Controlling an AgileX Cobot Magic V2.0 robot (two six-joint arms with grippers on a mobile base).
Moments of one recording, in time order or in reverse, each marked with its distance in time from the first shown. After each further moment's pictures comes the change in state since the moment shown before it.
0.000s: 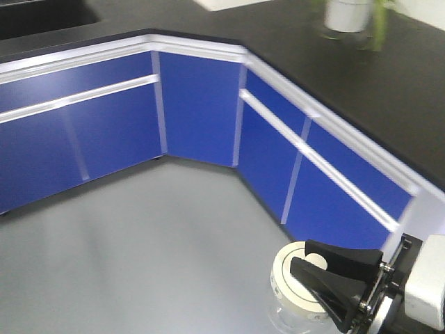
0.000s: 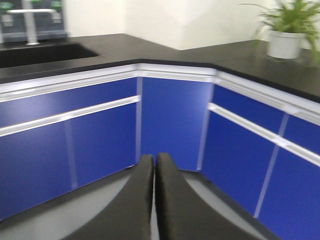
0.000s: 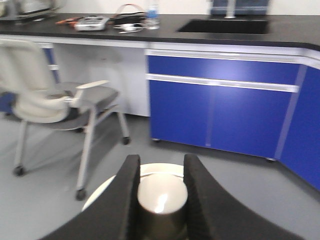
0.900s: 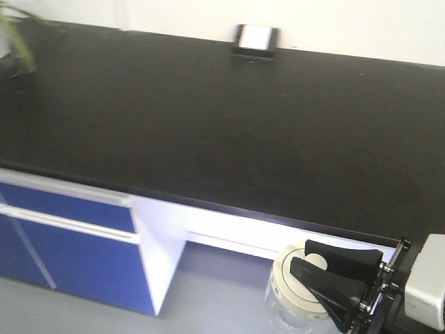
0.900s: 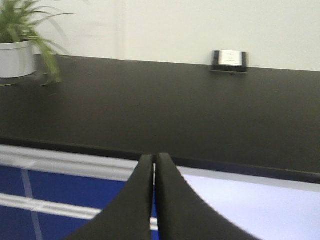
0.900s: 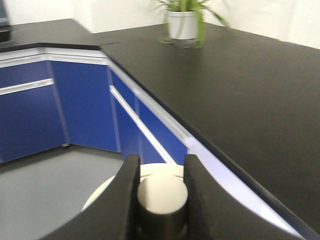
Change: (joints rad) left arm 0.000 0.000 0.000 0.000 0.000 0.000; right arm 0.000 0.000 0.000 0.000 0.000 0.000
